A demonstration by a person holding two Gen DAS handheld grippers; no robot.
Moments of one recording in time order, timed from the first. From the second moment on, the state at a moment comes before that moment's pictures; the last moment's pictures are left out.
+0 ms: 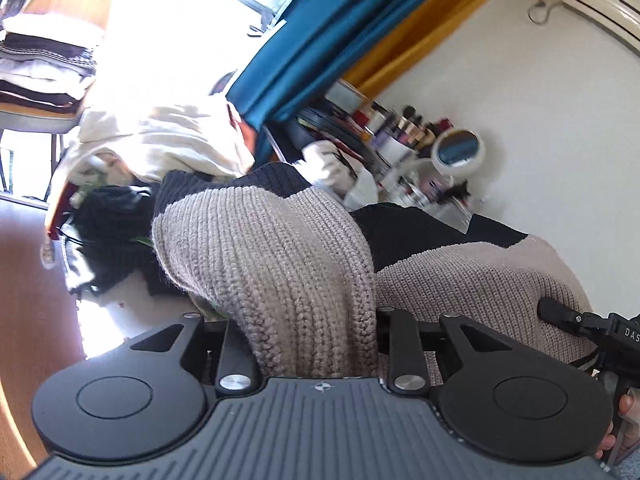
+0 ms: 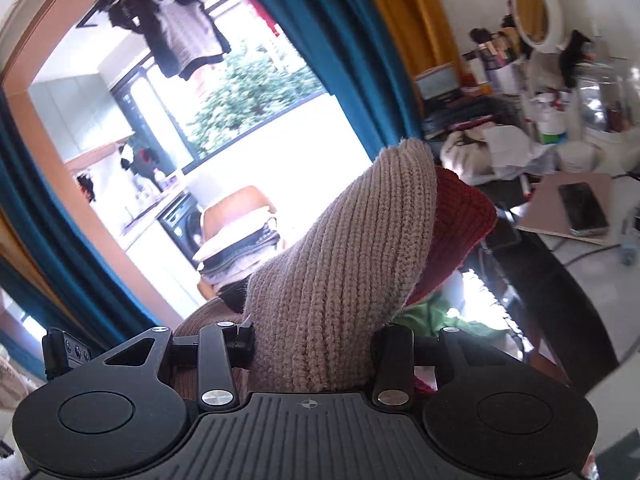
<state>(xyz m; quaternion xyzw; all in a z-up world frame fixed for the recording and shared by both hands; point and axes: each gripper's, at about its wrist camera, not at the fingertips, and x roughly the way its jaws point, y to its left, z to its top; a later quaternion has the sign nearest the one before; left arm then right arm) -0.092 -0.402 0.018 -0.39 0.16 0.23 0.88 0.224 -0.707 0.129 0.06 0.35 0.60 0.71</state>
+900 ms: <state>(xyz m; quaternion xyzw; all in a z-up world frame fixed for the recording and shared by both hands) -0.255 -0.028 0.005 -0.38 0.10 0.40 0.83 0.131 -0.181 0.114 -0.01 0.37 0.75 0.55</state>
